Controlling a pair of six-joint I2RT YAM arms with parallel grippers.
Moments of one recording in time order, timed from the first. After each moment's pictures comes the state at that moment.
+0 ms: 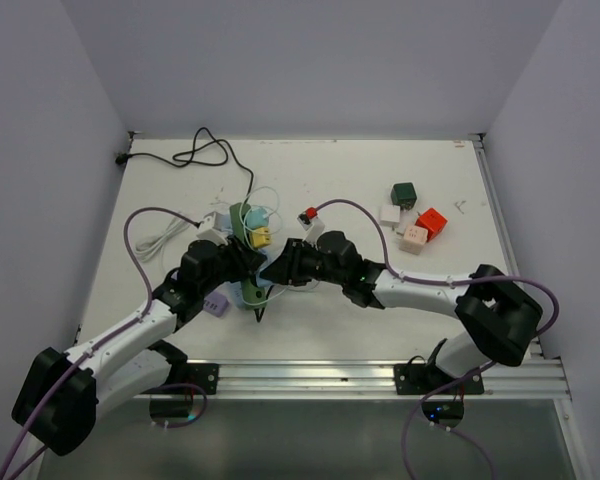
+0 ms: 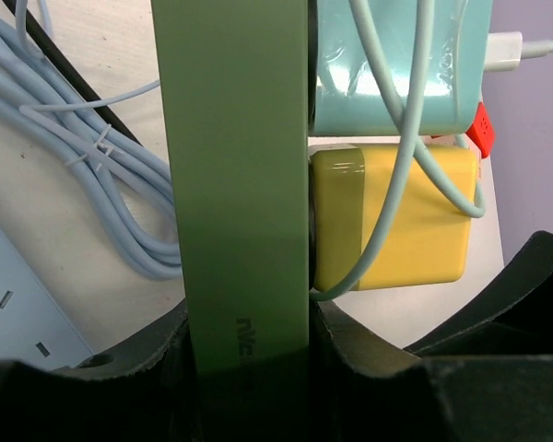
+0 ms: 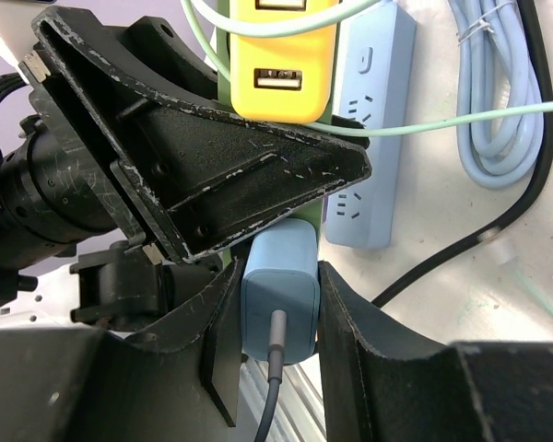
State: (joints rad) left arm -0.51 0.96 0.38 0.13 0.02 -0.81; right arm 0.94 1.51 0.76 0.42 -0.19 0.91
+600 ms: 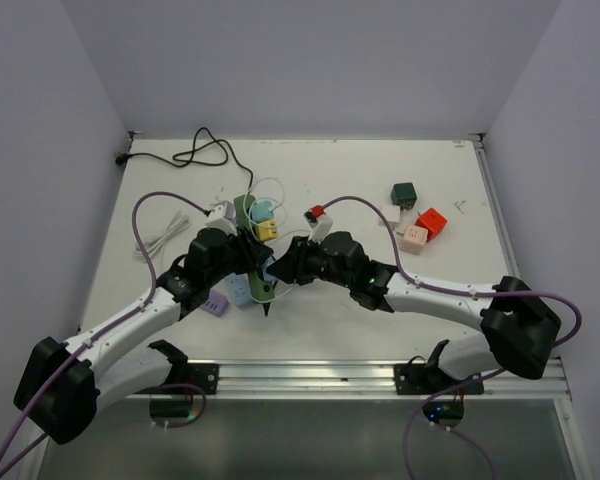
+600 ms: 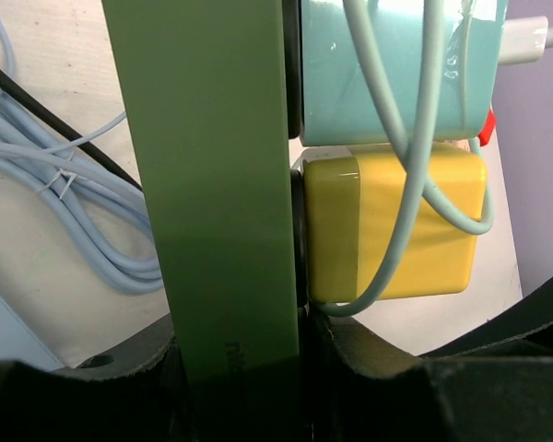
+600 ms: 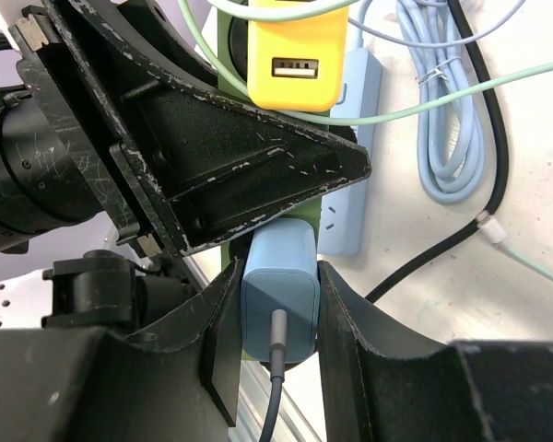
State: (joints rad) left arm -0.55 1.02 0.52 0.01 -0.04 -0.74; right arm 0.95 1.40 0.76 0.31 -0.06 0.79
